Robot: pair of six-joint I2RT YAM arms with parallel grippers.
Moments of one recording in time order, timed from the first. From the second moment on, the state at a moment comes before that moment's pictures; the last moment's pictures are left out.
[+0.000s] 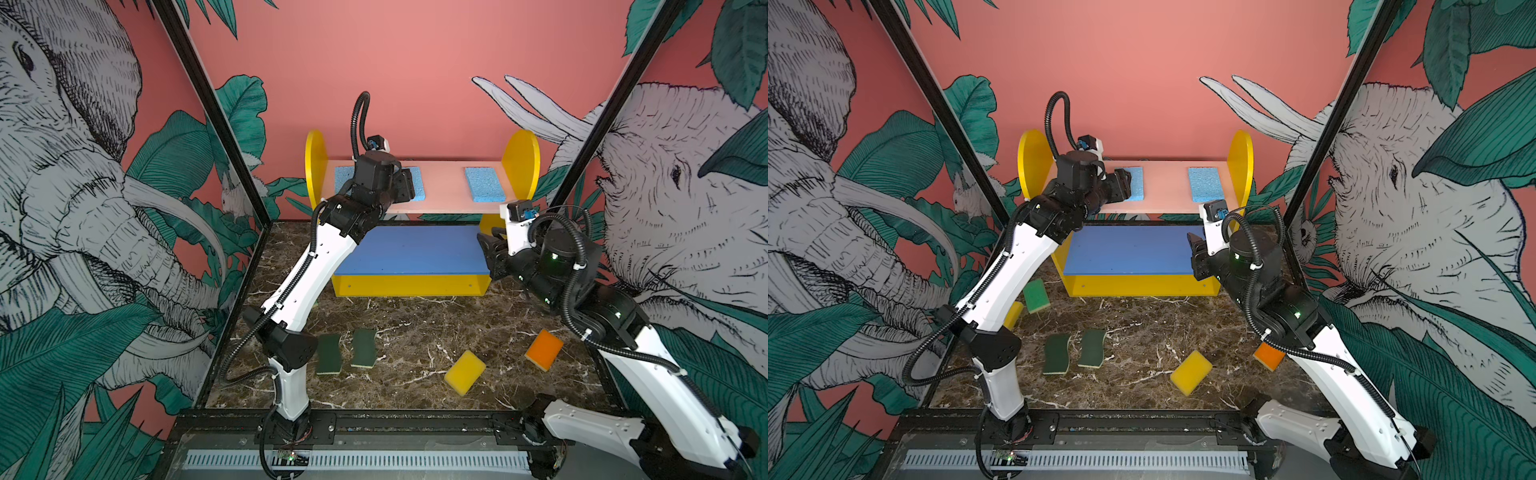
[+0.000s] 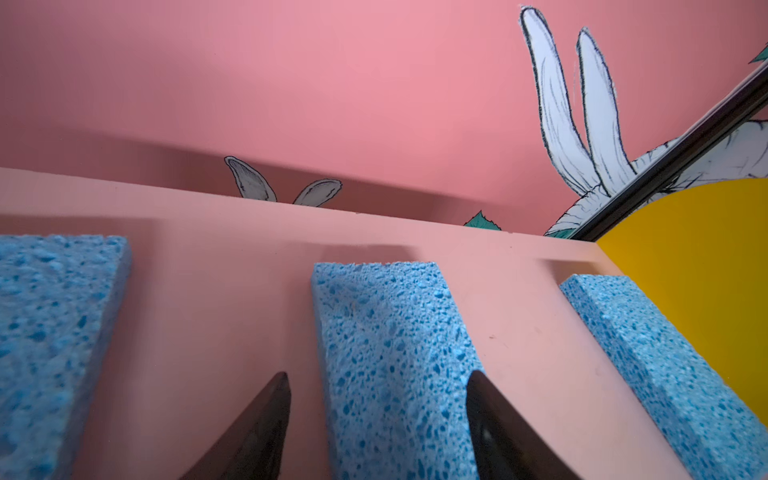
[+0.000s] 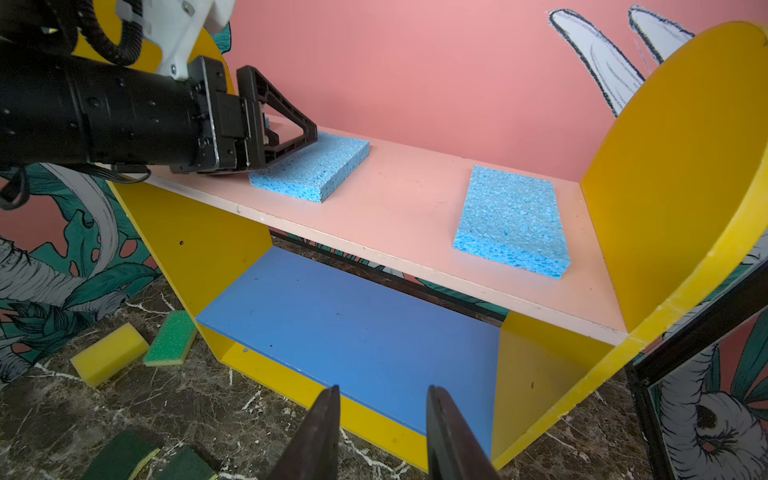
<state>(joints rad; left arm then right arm) -0.64 1.87 2.29 -0.69 -0.24 -0.46 0.70 1.05 1.49 -0.64 0.28 0.00</state>
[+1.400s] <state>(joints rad) -0.67 1.91 2.32 -0.63 -0.18 -0.51 0.69 1.02 1.48 -0.64 0.28 0.01</state>
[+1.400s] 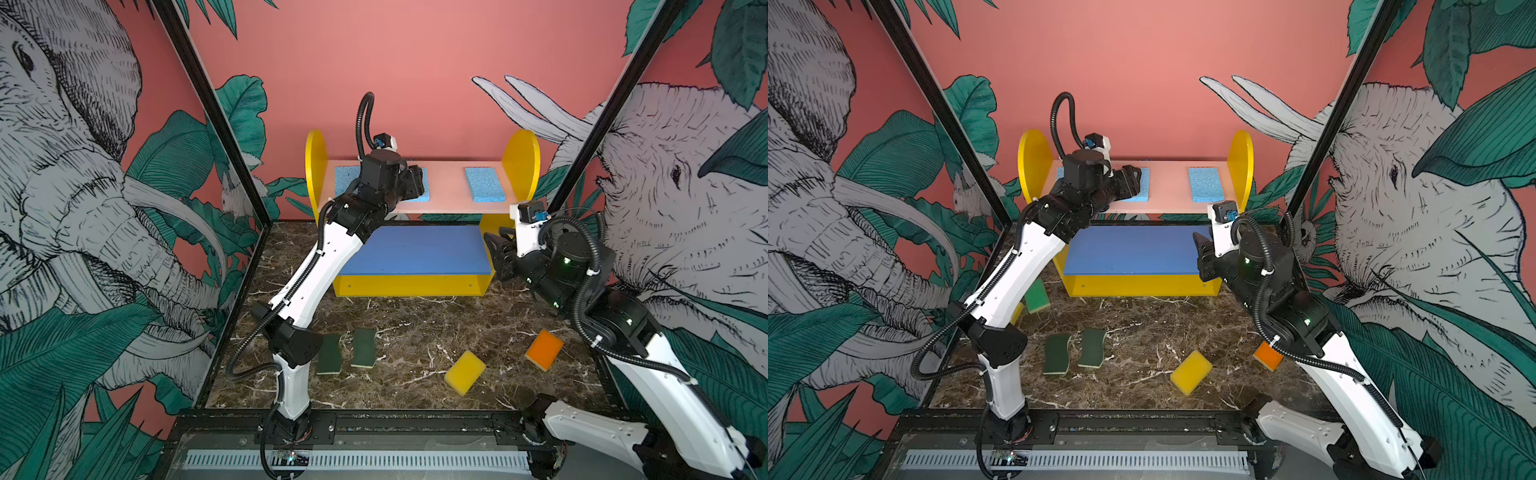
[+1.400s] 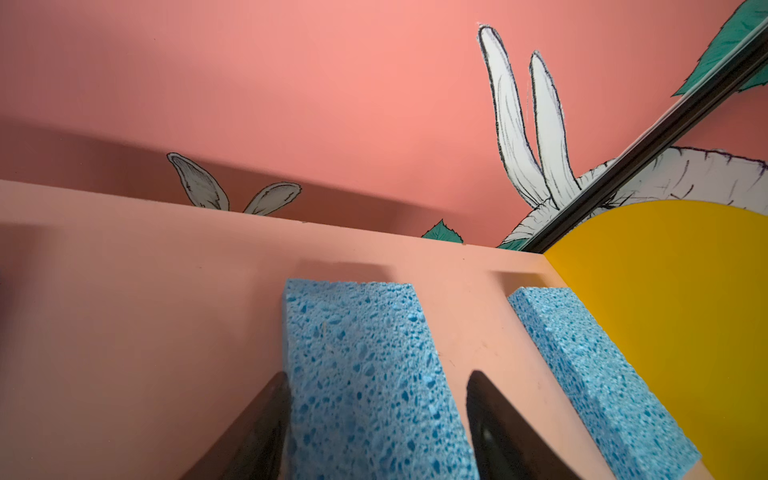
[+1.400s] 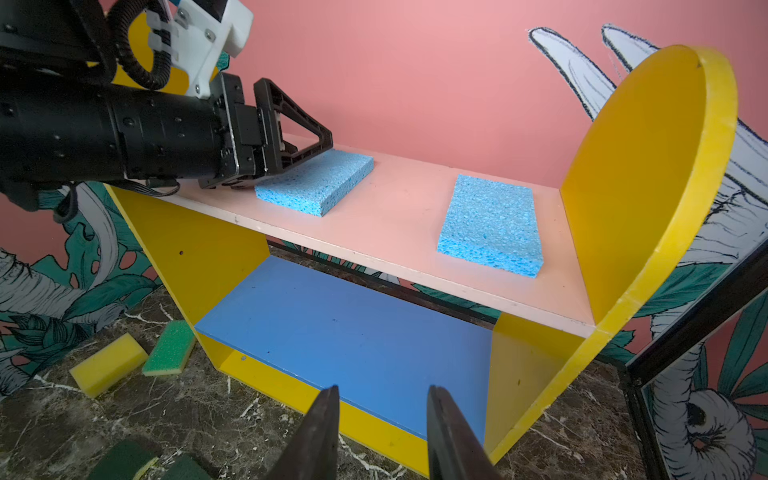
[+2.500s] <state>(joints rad) -0.78 1.50 2.07 -0.72 -0.35 -0.28 0.69 1.16 1.66 -0.69 0.25 0.03</state>
